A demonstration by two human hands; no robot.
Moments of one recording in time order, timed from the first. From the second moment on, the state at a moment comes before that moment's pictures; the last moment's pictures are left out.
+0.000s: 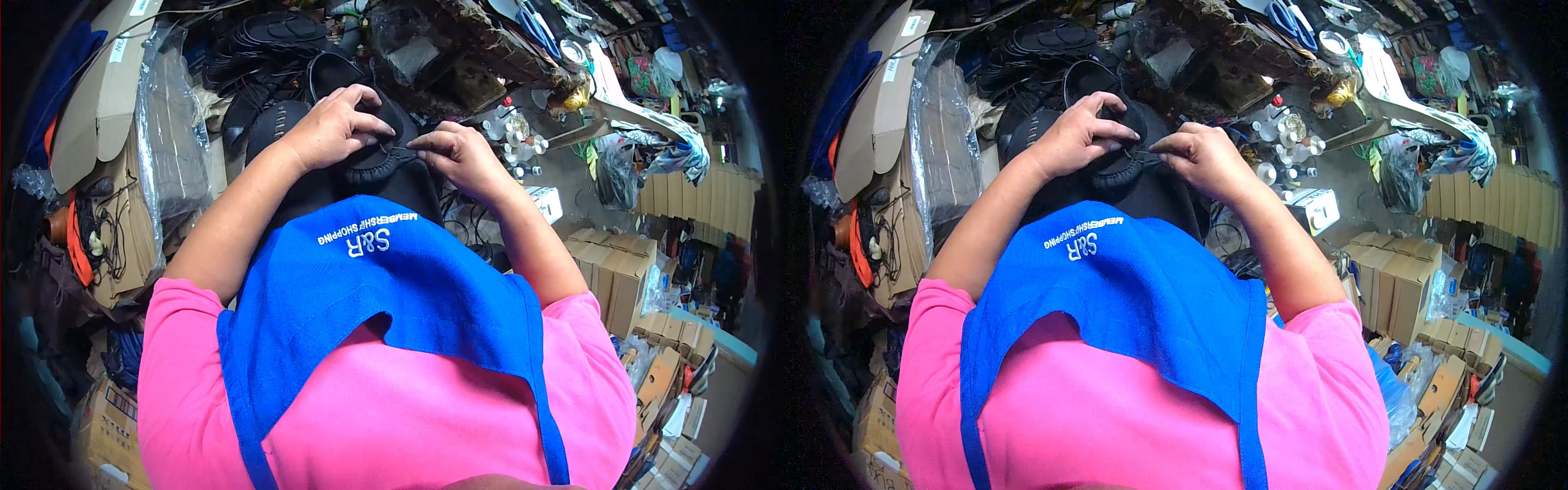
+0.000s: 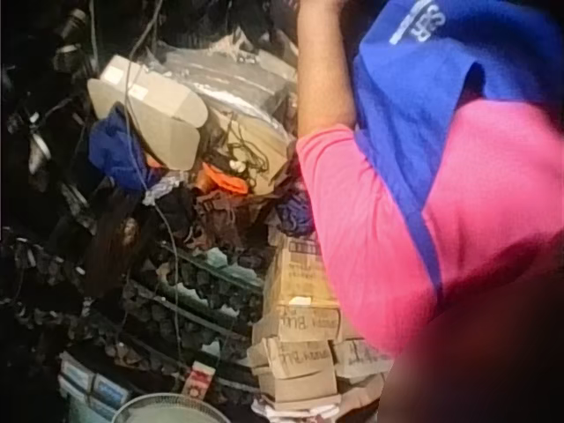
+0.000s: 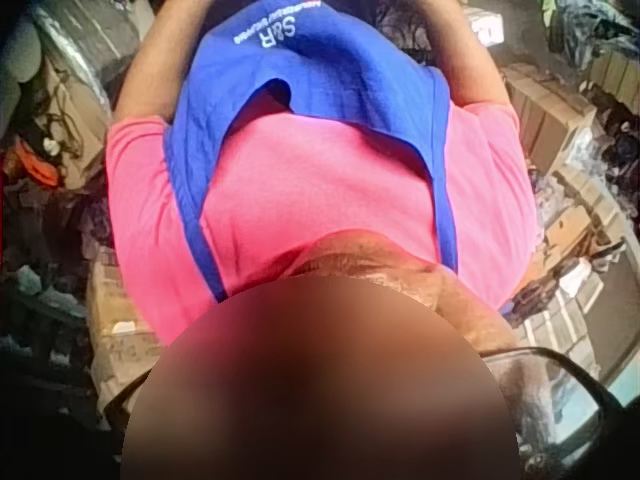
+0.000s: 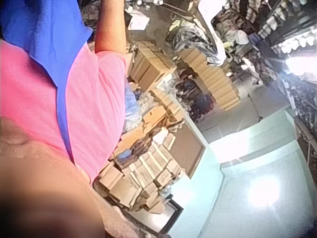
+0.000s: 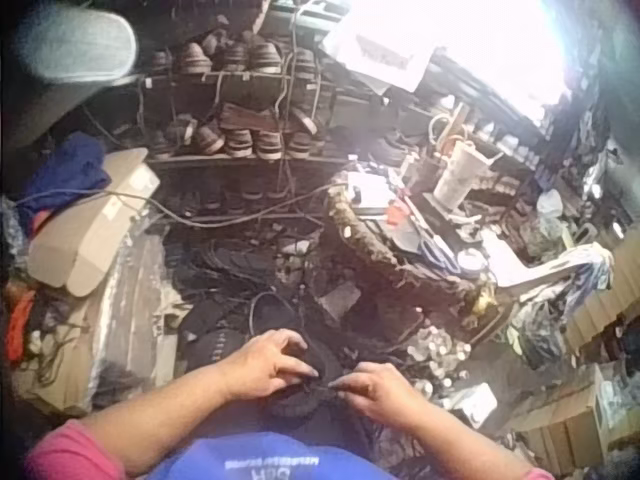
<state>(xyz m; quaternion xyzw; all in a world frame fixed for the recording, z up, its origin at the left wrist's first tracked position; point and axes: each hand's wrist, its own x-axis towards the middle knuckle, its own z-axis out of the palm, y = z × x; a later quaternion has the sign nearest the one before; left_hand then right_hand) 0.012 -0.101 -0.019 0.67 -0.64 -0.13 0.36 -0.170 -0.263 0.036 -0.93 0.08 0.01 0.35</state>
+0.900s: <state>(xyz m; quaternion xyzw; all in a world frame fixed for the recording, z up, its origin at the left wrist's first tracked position) 0.020 -0.112 -0.024 0.66 -0.64 -0.19 0.34 -0.155 -0.247 0.045 -0.96 0.15 0.06 0.24</state>
